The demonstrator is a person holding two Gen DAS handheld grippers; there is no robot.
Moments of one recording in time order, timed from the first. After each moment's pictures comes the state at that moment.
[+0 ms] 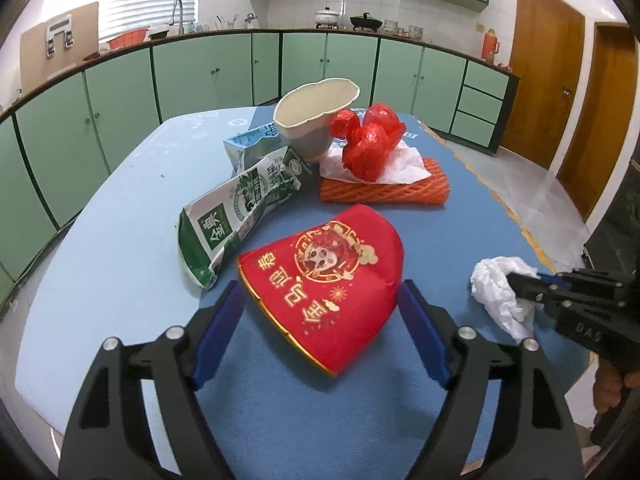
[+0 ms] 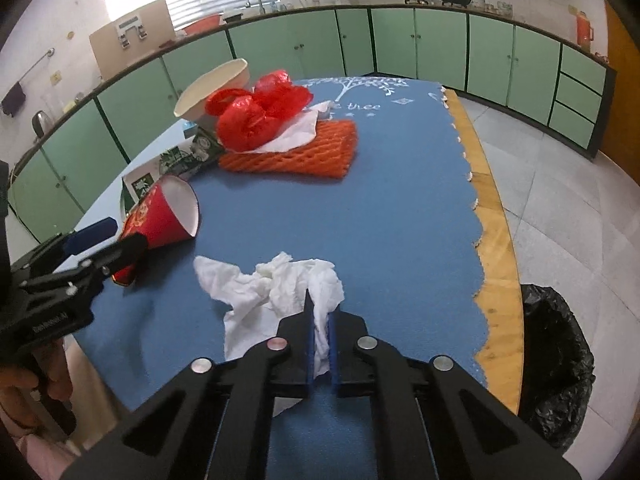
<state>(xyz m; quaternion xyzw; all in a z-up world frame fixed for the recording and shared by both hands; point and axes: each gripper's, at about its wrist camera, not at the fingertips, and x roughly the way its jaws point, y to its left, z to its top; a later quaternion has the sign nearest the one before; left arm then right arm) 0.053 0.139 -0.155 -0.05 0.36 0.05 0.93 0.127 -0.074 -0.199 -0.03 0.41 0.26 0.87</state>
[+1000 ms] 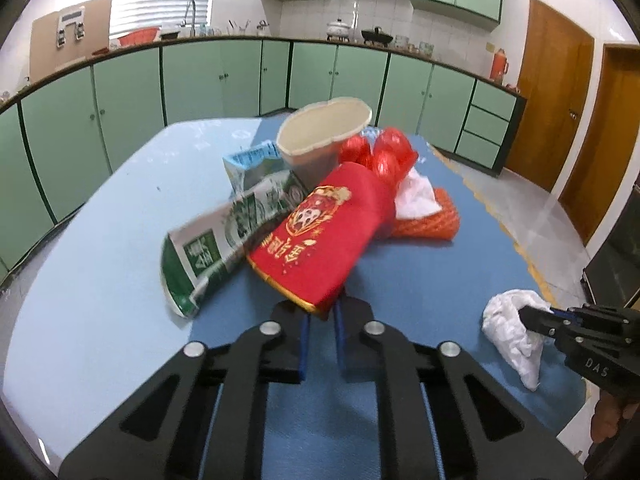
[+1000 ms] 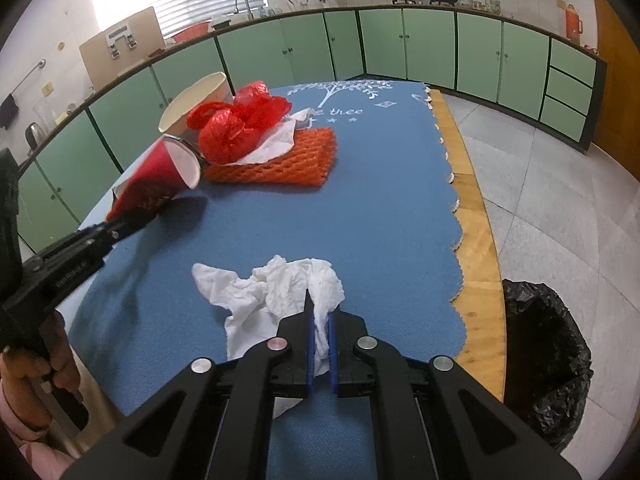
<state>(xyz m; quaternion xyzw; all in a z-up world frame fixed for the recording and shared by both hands) 0.071 0.141 -0.145 -0.08 0.33 0.06 0.94 0.133 -0.083 -0.197 -0.02 0.41 0.25 0.88</state>
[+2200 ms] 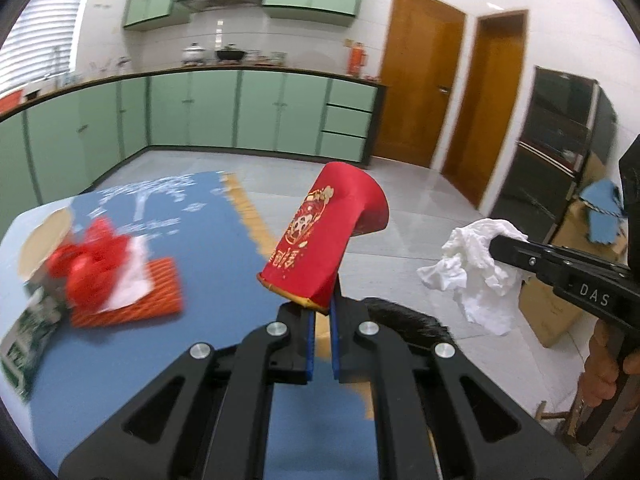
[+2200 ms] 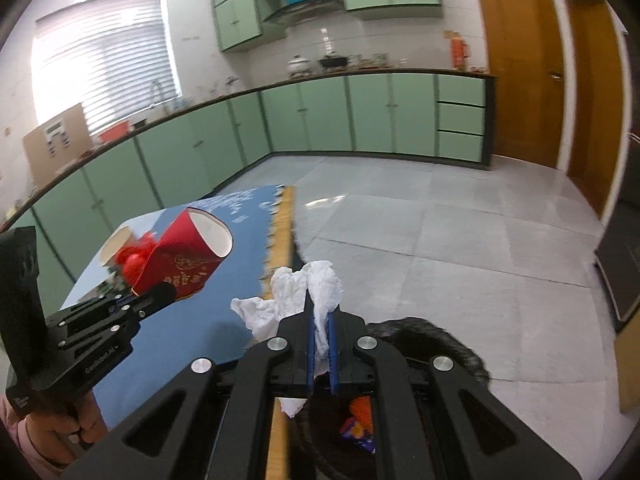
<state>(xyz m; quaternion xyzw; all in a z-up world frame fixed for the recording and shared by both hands) 0.121 -0.043 -0.105 -0.03 0.29 -0.19 0.94 0.103 -0.254 -0.105 0.06 0.30 0.08 0.95</state>
